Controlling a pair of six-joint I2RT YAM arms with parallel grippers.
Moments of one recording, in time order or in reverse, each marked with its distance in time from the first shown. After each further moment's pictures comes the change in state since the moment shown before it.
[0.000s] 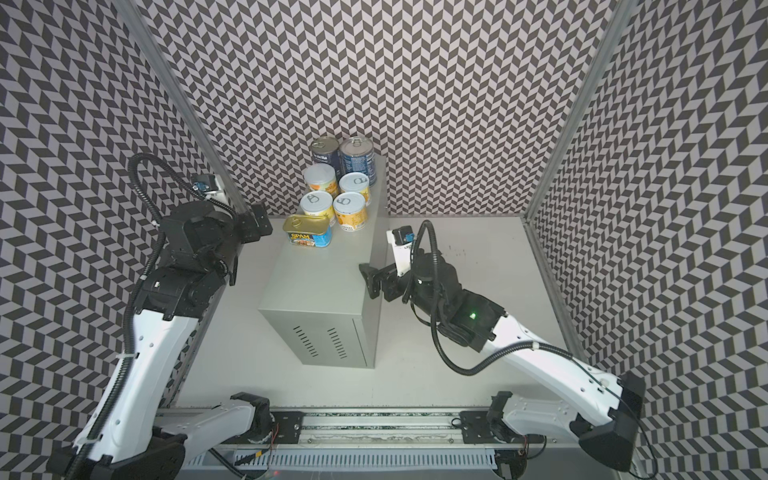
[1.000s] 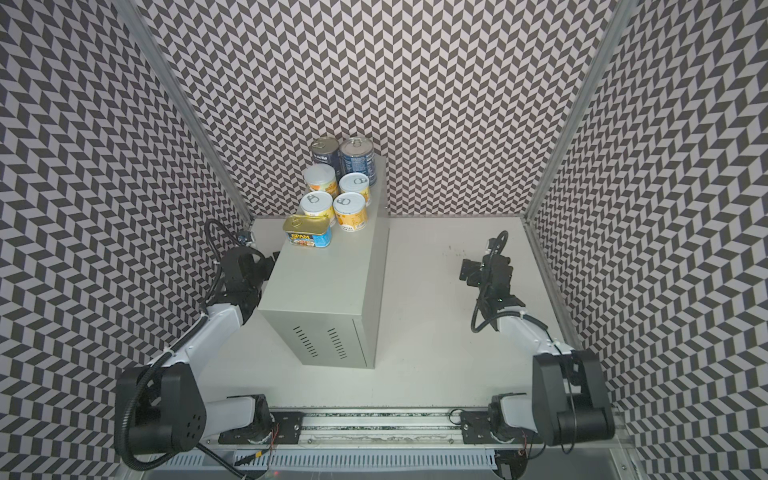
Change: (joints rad) left arm 0.270 0.165 -0.801 0.730 0.217 0.038; right arm -0.799 0.243 -0.510 0.523 -0.023 -0.135
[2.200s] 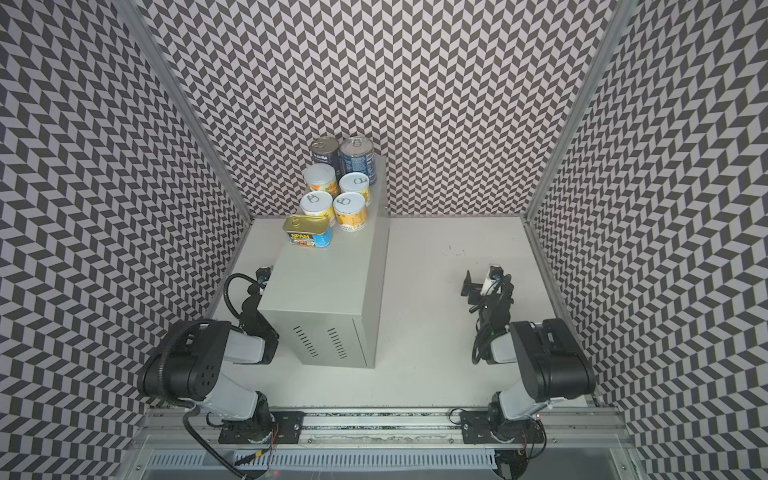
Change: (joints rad) left arm -0.063 0.289 -0.464 1.079 0.082 0.086; right arm -0.019 0.167 -0.410 0.962 -0.015 -0.094
